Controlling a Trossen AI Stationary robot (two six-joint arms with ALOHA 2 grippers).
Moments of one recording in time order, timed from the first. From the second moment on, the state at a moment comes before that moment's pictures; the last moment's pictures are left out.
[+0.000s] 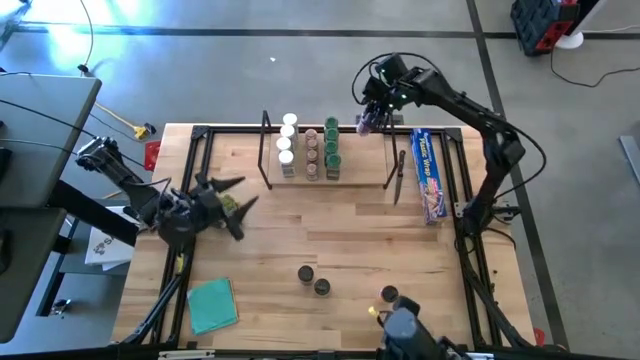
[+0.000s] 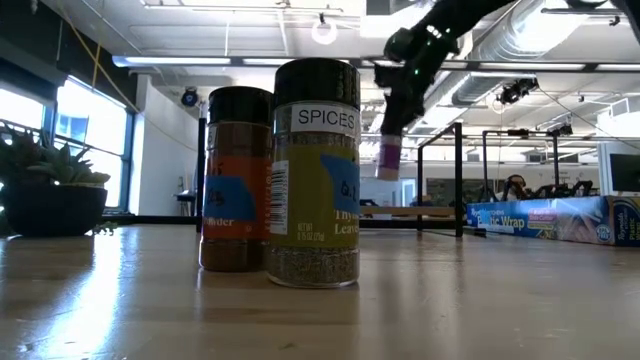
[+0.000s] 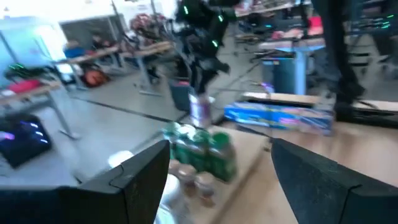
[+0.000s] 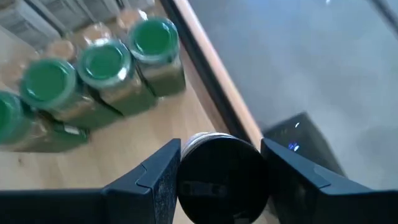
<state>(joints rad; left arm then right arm) -0.68 0.88 0.77 -0.22 -1.34 -0.16 -0.78 1.78 1.69 -0.88 -0.16 -0.32</state>
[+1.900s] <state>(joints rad) -0.51 0.84 0.77 0.00 -1.16 0.14 -0.73 2.02 1.87 -1.03 -0.15 -0.40</state>
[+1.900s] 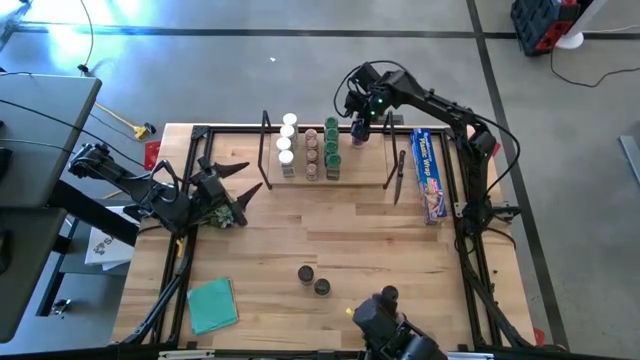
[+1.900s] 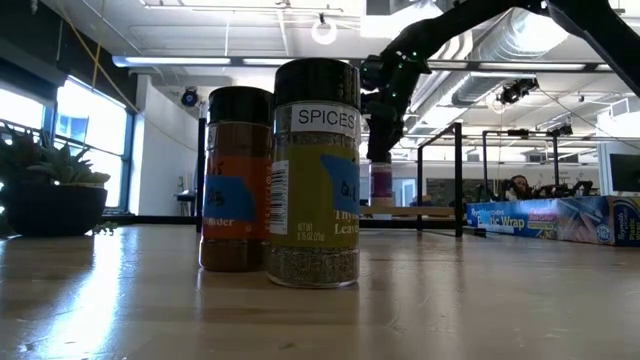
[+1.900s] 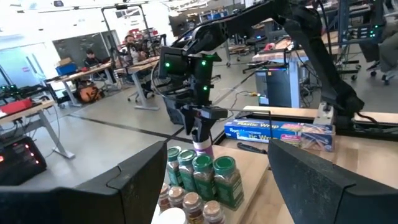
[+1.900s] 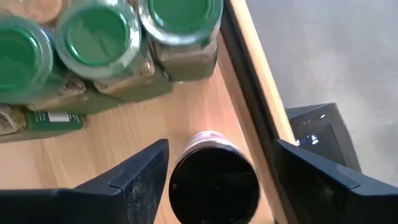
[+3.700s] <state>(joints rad) -0.78 0.85 0.77 -0.32 -1.12 -0.33 0.66 1.59 1.26 -0.93 0.03 0.86</state>
